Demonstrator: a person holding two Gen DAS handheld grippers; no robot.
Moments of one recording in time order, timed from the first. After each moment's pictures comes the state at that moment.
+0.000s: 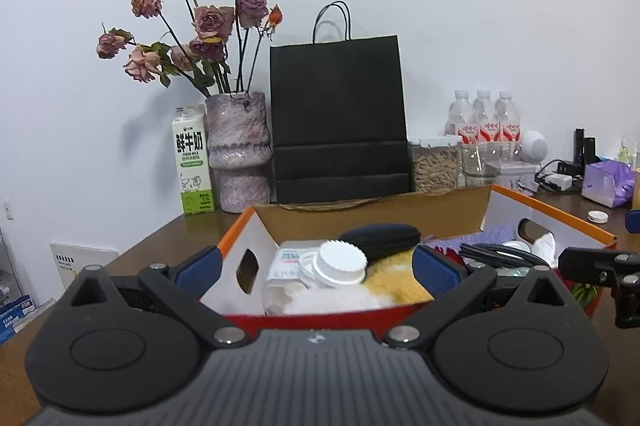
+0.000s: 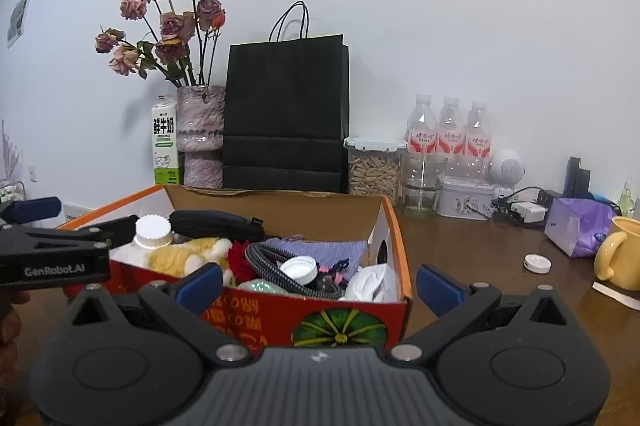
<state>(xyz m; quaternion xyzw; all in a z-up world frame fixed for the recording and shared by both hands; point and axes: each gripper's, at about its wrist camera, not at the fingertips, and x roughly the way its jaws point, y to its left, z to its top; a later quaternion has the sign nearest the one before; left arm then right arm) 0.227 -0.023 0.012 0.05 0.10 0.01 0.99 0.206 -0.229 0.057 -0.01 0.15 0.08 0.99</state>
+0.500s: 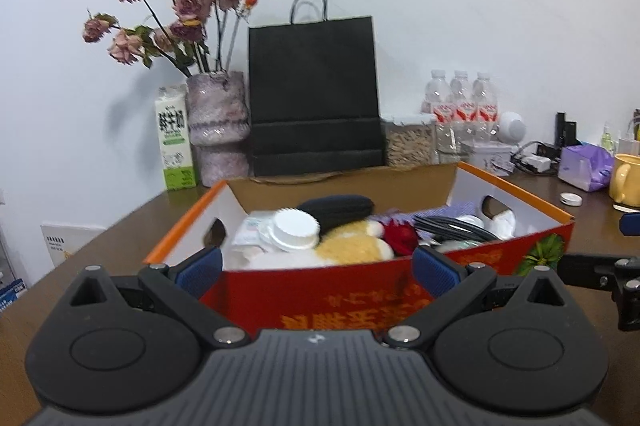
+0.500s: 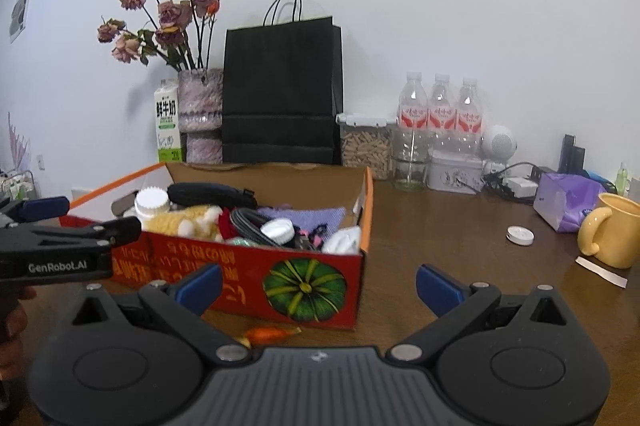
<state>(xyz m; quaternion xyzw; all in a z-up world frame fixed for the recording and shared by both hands) 0.208 -0.052 0.009 0.04 0.14 -0.01 0.99 0.183 -0.265 0.054 -0.01 0.19 0.09 0.98</state>
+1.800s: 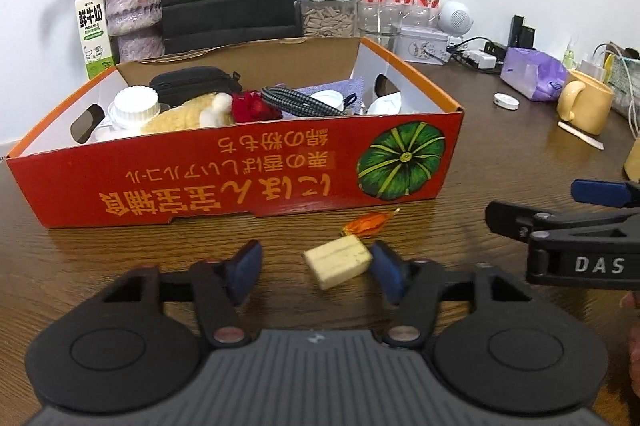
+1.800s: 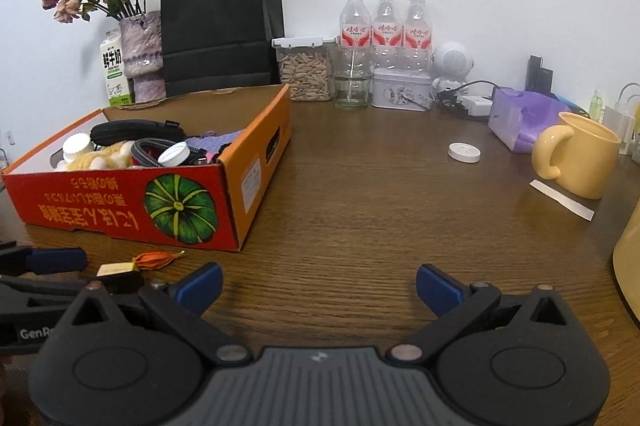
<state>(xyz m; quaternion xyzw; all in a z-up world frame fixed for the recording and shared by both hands) 0.217 -0.144 -0.018 0.03 0.33 -0.06 0.94 0.205 -0.335 0.029 0.01 0.29 0.05 0.95</state>
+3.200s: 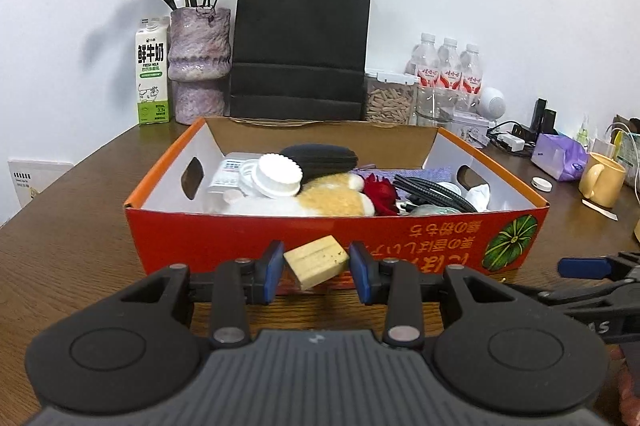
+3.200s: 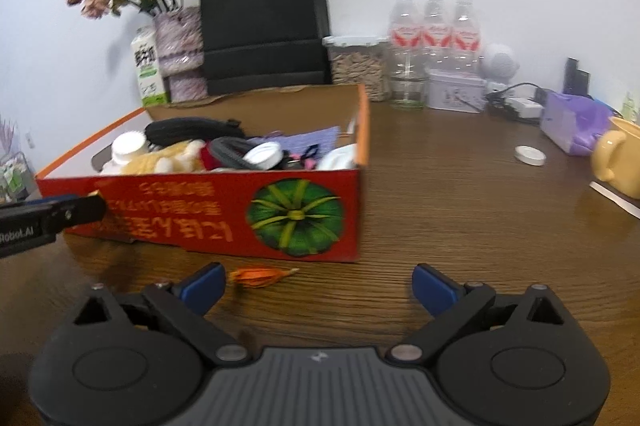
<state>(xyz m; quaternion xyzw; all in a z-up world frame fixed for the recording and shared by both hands) 0.215 -0.028 0.008 -0.02 0.23 -0.06 0.97 0.210 -0.257 0.031 0.02 0.29 0.08 0.95</state>
